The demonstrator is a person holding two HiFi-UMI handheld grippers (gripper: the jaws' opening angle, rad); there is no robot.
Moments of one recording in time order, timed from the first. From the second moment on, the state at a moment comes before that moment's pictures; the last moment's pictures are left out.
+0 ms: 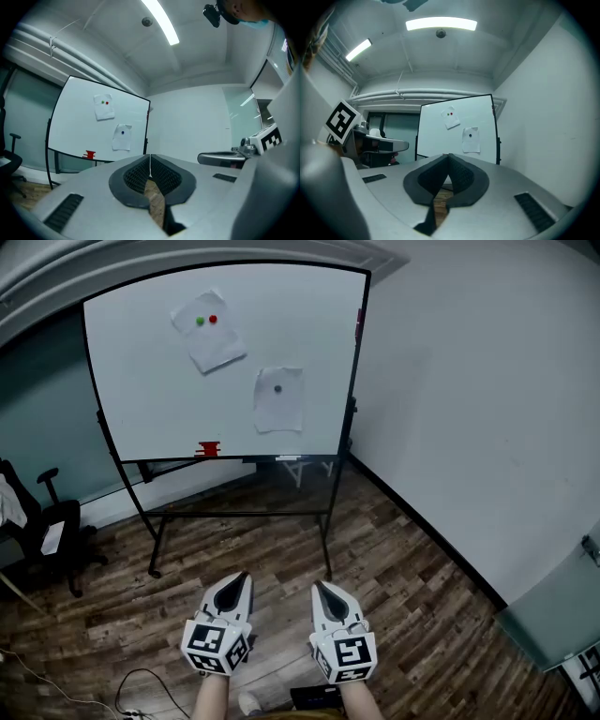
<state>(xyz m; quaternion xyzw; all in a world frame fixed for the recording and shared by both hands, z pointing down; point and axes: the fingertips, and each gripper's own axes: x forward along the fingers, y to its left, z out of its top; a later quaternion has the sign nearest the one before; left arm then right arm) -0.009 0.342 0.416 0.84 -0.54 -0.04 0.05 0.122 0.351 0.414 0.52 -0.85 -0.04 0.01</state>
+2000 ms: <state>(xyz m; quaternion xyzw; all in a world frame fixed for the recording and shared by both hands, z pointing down) -0.098 -0.315 0.384 0.85 -0.52 -0.06 0.03 0.035 -0.298 0.361 0.53 -0.85 -0.05 -0.02</state>
